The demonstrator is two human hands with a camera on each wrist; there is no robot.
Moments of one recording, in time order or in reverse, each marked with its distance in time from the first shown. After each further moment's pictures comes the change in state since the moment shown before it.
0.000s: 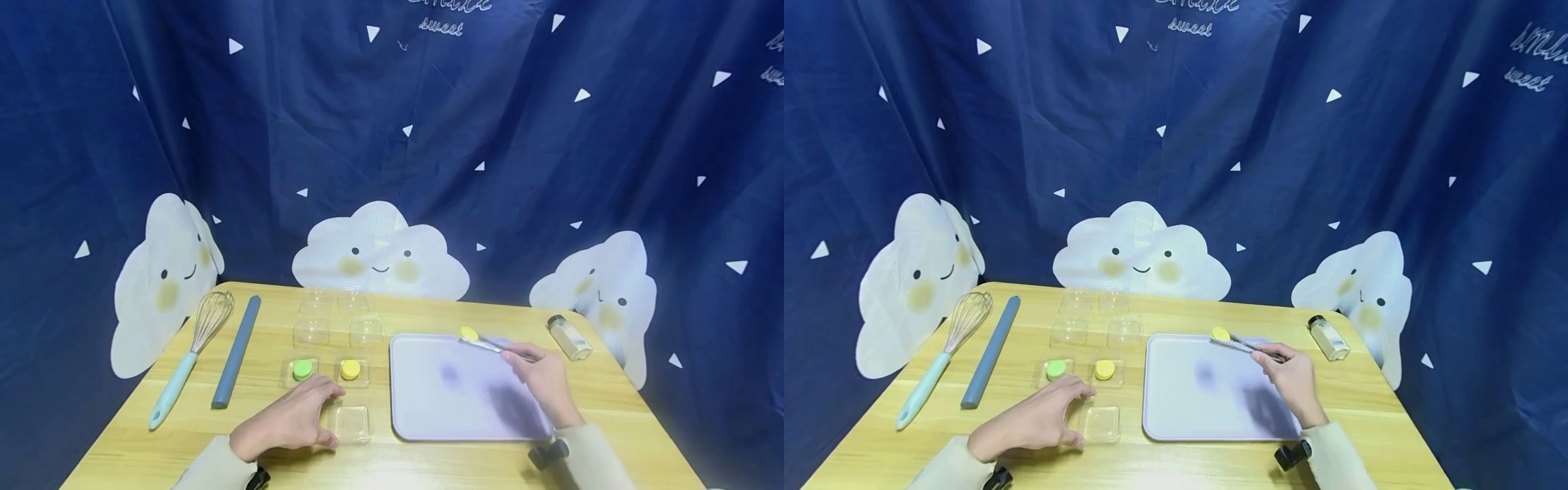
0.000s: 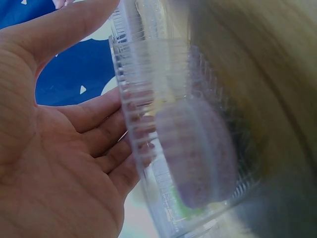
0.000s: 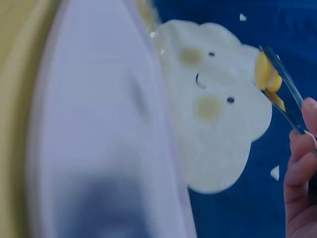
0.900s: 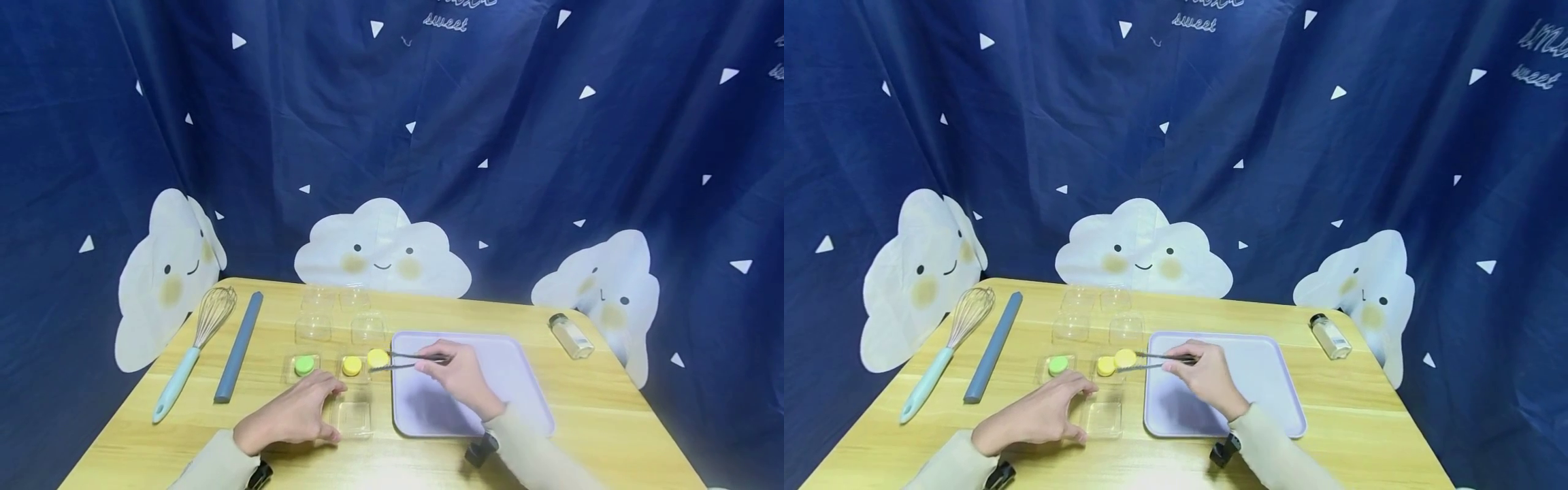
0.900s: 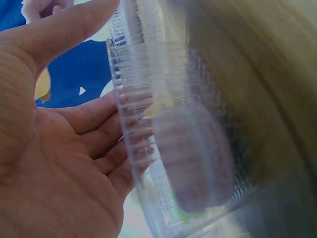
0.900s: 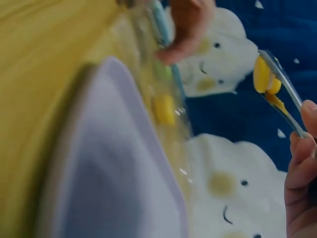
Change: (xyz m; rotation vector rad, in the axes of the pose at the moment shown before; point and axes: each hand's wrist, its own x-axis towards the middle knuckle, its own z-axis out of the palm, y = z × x) left_hand 0.002 -0.002 0.001 -0.026 -0.009 -0.019; right_hand -0.025 -0.055 0.117 0.142 -0.314 -0.428
